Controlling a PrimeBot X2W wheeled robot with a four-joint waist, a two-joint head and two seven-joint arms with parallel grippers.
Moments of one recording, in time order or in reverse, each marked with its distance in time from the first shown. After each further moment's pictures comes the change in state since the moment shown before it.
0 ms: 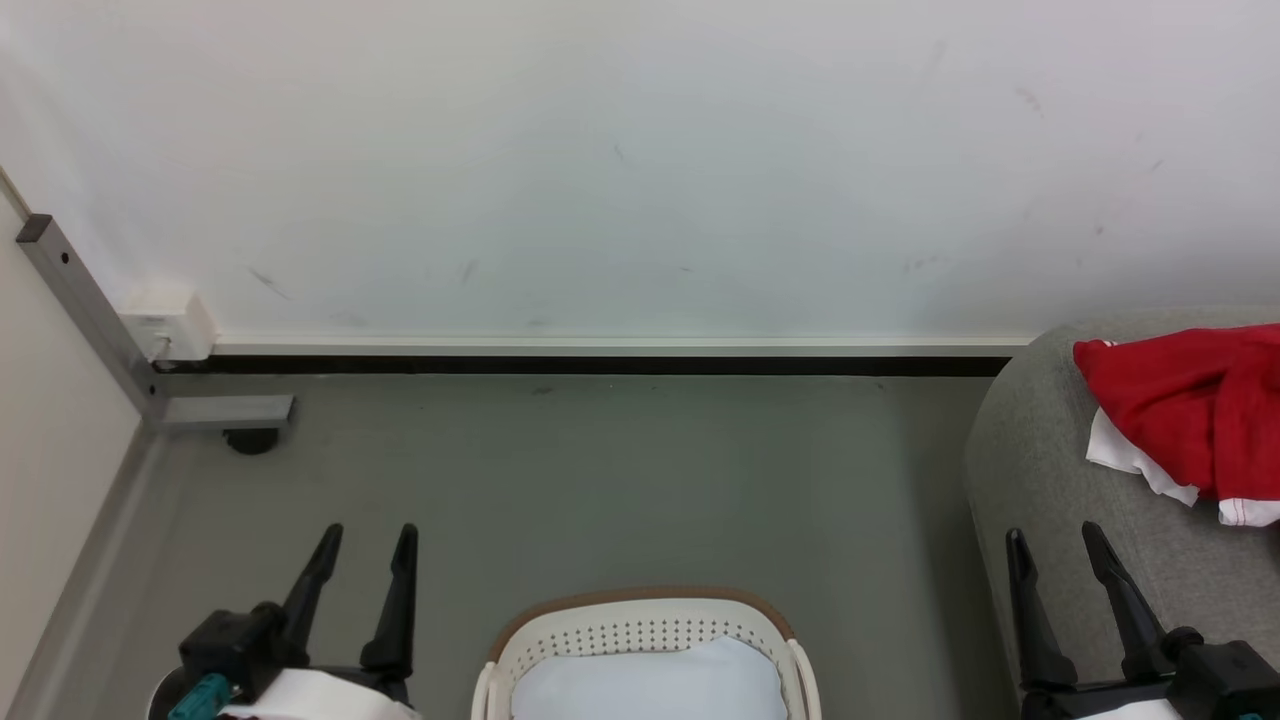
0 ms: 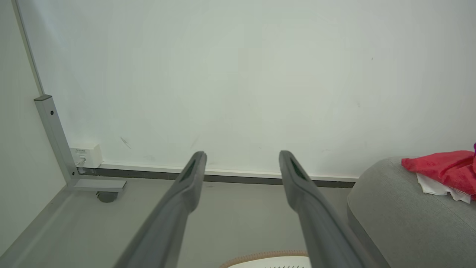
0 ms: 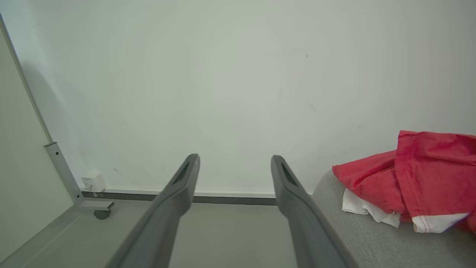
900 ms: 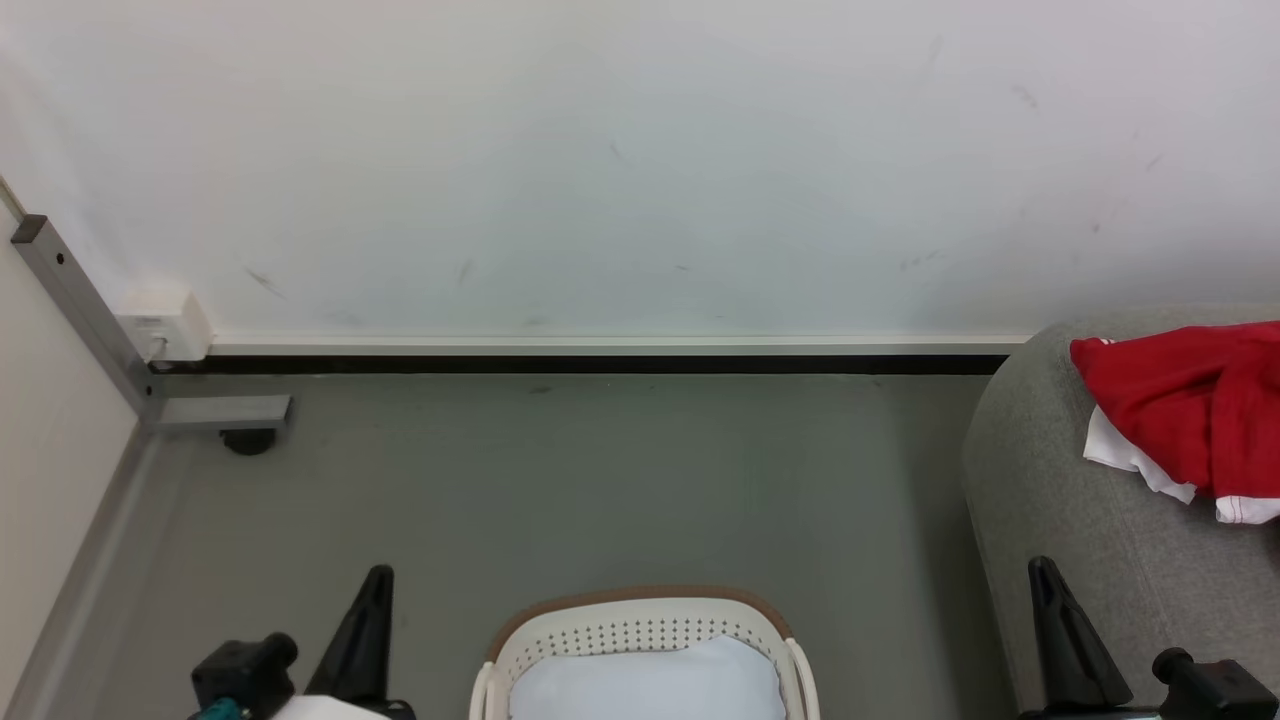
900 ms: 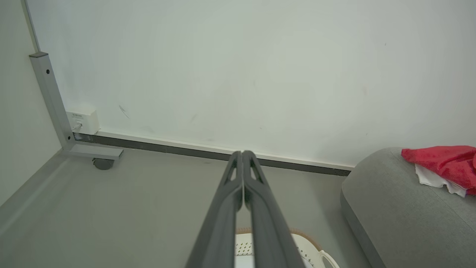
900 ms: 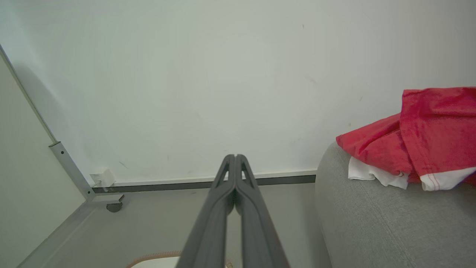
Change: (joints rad) left arm 0.026 -0.041 0.017 0.061 -0.014 -0.013 0.017; right arm 0.021 0.004 0.026 0.042 0.068 0.000 0.009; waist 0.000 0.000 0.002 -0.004
